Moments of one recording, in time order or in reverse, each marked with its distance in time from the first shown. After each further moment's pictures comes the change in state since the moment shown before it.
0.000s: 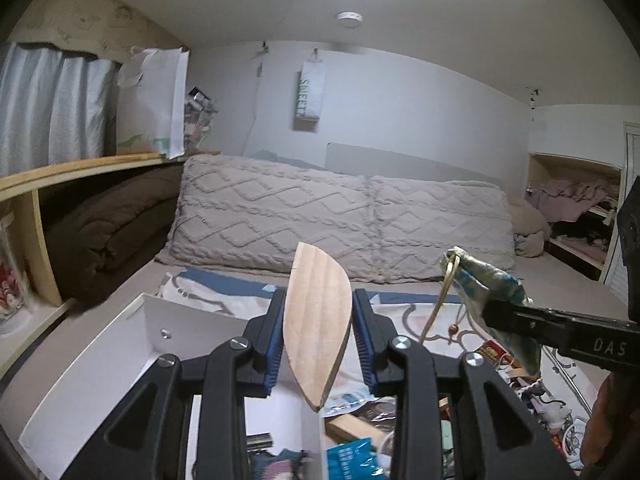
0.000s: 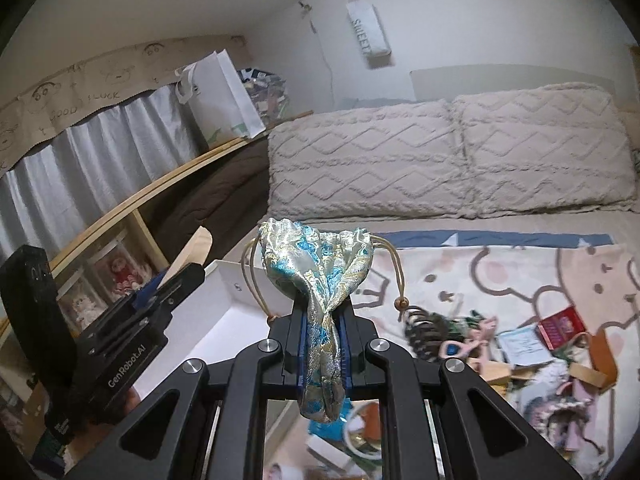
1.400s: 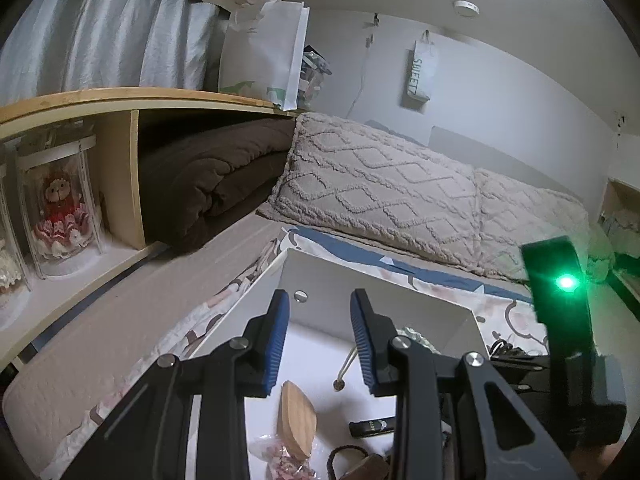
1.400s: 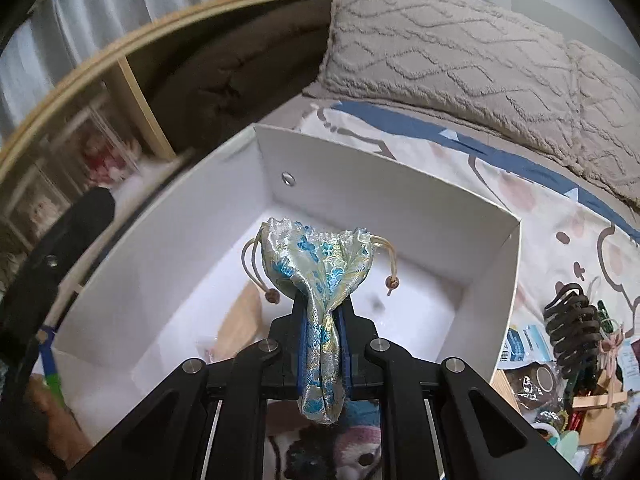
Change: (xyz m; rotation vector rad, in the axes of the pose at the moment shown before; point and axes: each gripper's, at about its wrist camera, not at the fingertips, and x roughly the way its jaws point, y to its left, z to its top) left arm 0.005 0.139 -0.034 -0.159 0.079 0.234; right arm 0.207 0.131 -0.045 -0.187 0.433 -0.020
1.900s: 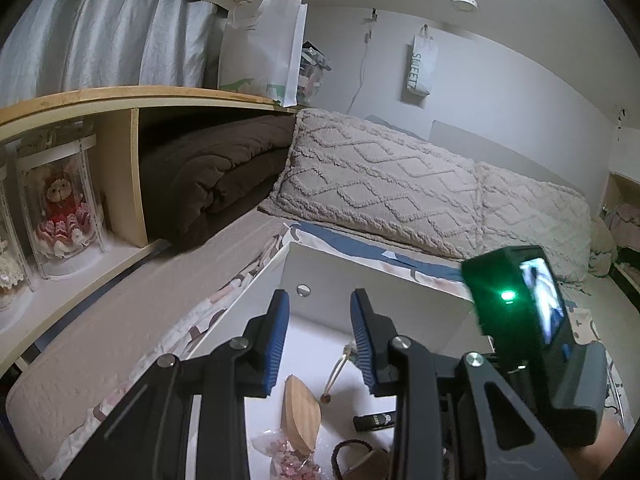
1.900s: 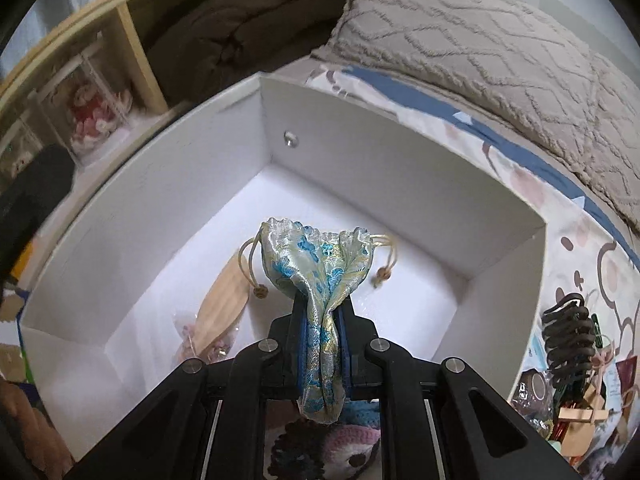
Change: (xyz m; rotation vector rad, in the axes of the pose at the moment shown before) left arm -0.001 0.000 -0.003 0.021 0.019 0.022; right arm 0.030 0.015 0.003 -0.100 0.141 -0.054
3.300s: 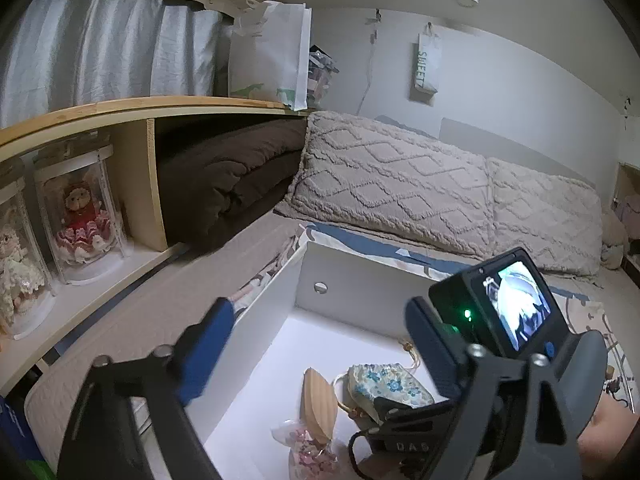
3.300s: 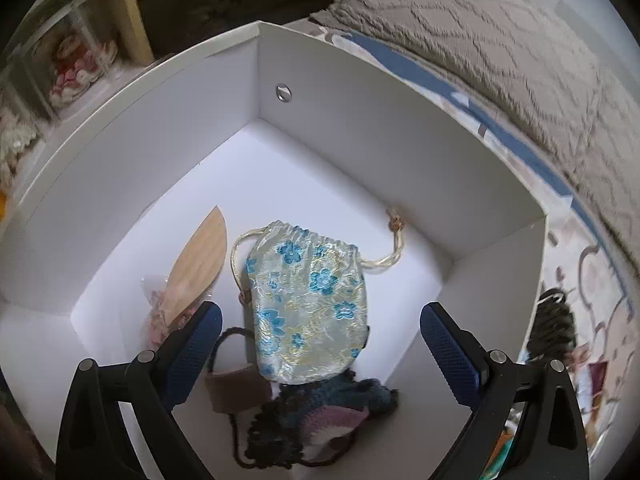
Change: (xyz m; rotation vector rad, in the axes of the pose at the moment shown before) left arm -0.019 0.000 0.001 0.011 -0.018 0.060; right arm 0.003 0.003 -0.006 -0.083 0.108 -0.120
